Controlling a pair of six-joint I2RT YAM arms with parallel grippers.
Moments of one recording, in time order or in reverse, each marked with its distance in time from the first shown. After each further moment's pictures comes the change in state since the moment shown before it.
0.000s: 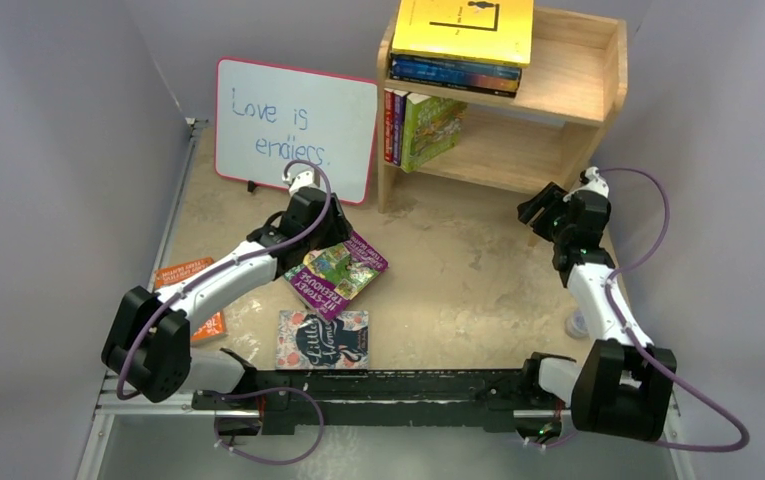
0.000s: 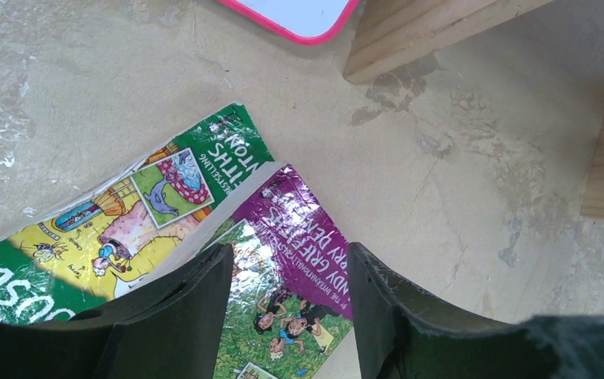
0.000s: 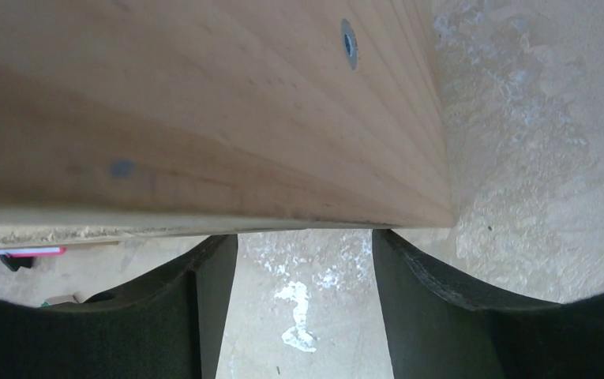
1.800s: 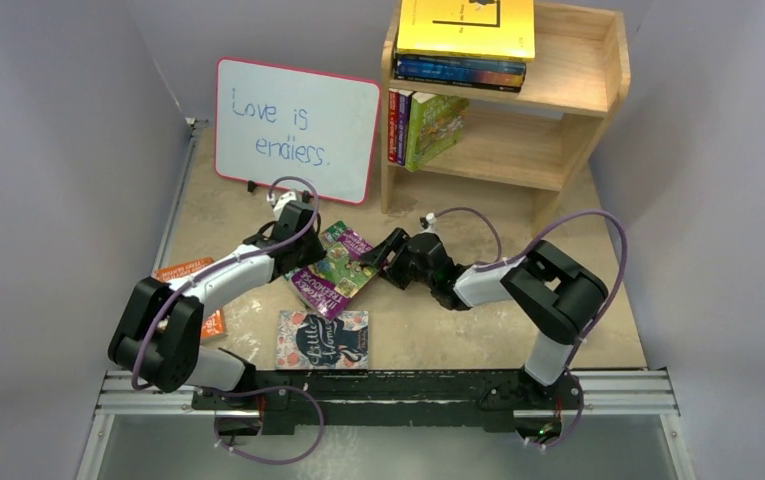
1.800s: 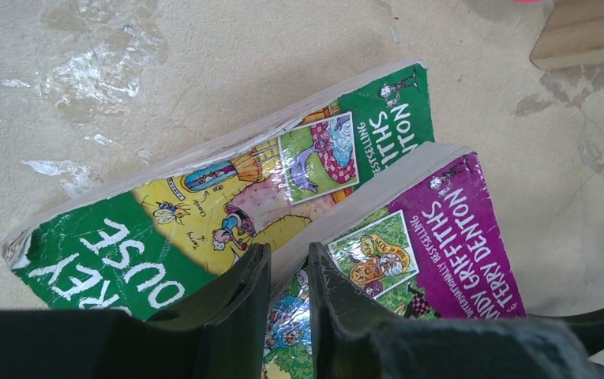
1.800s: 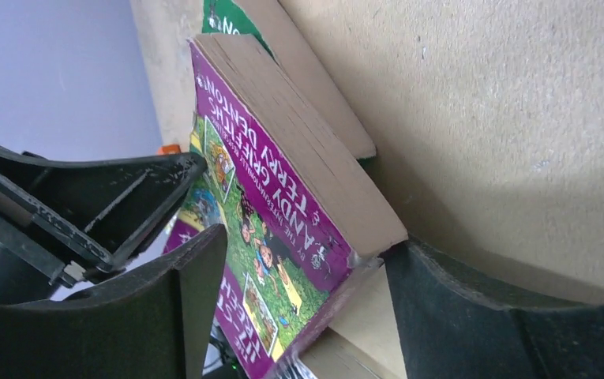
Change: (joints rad) left arm 0.105 0.055 -0.121 -0.036 -0.001 -0.026; right arm 0.942 0.611 -0.010 0.573 0.117 0.784
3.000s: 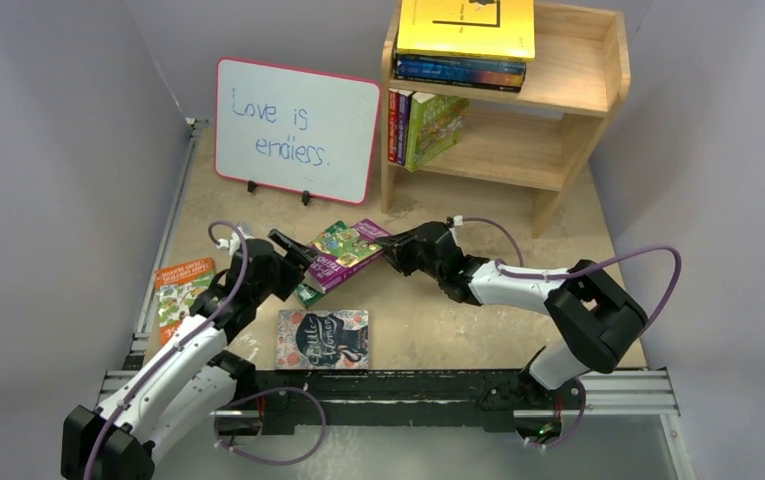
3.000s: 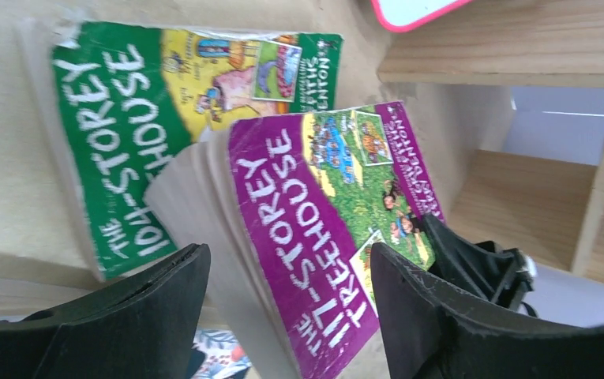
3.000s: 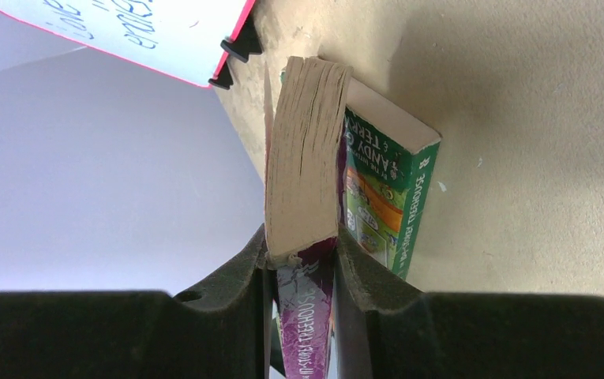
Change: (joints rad) left arm 0.026 -0.650 -0.267 -0.119 0.082 -0.451; right arm -0.002 -0.191 0.052 -0.255 0.158 0.431
